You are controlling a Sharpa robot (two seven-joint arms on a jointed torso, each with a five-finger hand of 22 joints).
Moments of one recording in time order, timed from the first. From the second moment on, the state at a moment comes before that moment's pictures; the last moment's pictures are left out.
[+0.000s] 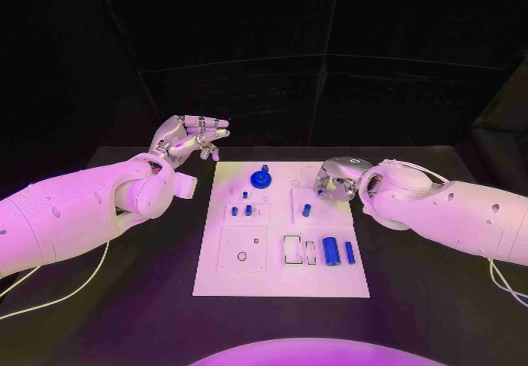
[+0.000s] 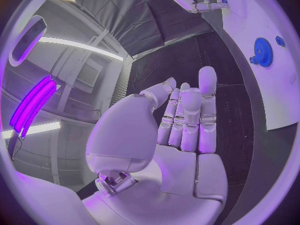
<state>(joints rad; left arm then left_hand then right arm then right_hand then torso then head) 1.23 -0.79 -0.08 1.32 -0.12 -0.26 0.52 1.29 -0.06 0.47 -0.10 0.06 1.01 0.19 0.10 0.07 1.09 0.11 0.22 0.07 1.29 0.02 1.11 0.60 0.17 1.20 0.12 0.71 0.75 1.17 -0.76 -0.06 1.39 -1.57 -0.19 -0.17 1.55 -0.07 0.32 0.10 0.16 1.08 0.15 0.12 0.07 1.11 0.08 0.24 0.12 1.47 0.00 1.16 1.05 0.12 1.31 0.10 1.29 1.06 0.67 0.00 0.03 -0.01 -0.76</state>
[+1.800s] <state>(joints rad) 1.23 -0.78 -0.08 1.30 -0.11 -0.22 0.47 1.29 -0.06 0.46 -0.10 0.06 1.01 0.19 0.11 0.07 1.08 0.12 0.23 0.07 1.26 0.02 1.08 0.54 0.17 1.19 0.12 0.69 0.73 1.15 -0.86 -0.06 1.55 -1.68 -0.39 -0.24 1.43 -0.14 0.61 -0.06 0.14 1.13 0.15 0.10 0.07 1.19 0.07 0.22 0.08 1.46 0.00 1.20 1.05 0.11 1.32 0.09 1.36 1.15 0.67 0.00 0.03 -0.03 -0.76</state>
